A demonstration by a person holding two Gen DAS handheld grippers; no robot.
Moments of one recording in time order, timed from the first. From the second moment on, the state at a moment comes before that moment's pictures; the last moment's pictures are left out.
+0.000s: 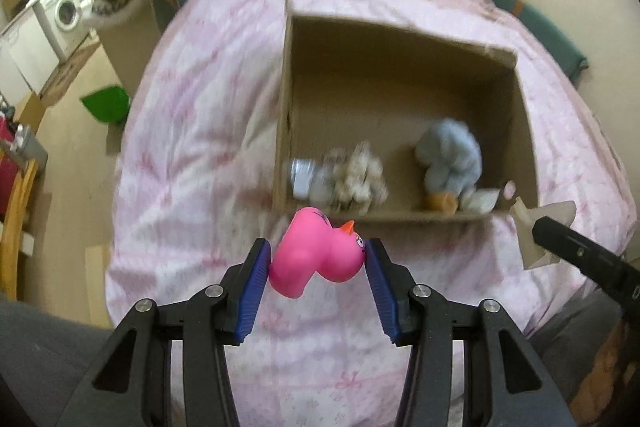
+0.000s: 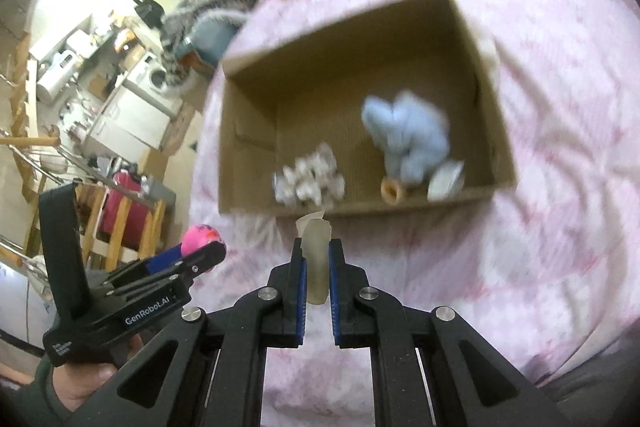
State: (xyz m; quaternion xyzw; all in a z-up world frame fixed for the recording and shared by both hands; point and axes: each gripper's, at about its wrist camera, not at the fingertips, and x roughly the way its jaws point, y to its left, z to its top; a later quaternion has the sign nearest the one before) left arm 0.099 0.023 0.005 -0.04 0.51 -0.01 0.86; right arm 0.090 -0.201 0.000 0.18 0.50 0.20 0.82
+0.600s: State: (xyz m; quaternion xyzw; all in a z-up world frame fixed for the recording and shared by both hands) left arm 0.202 0.015 0.017 -0.05 0.46 -0.04 0.89; right arm 0.170 -0.224 0.008 0.18 0.44 0.18 0.86
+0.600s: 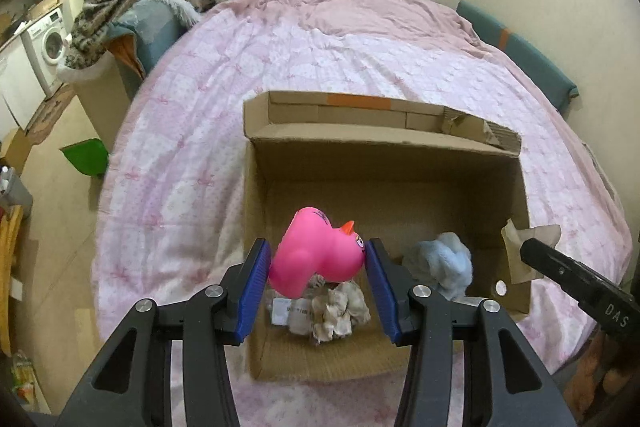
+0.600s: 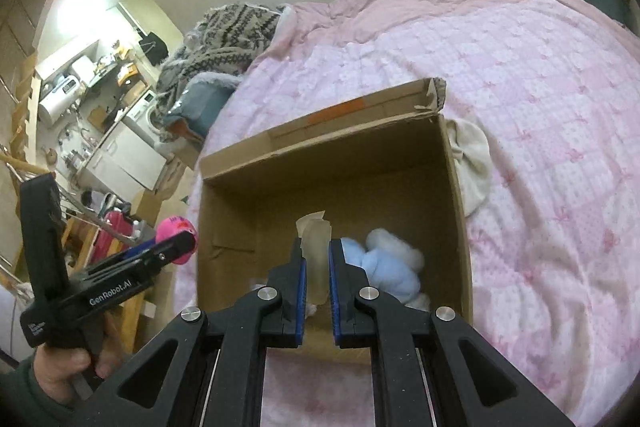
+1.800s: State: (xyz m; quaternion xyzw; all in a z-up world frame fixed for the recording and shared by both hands) left arm 0.190 -0.017 -0.045 -0.02 0.50 -0.09 0.86; right arm 0.183 -0.207 -0.053 0.18 0.53 0.18 0.81
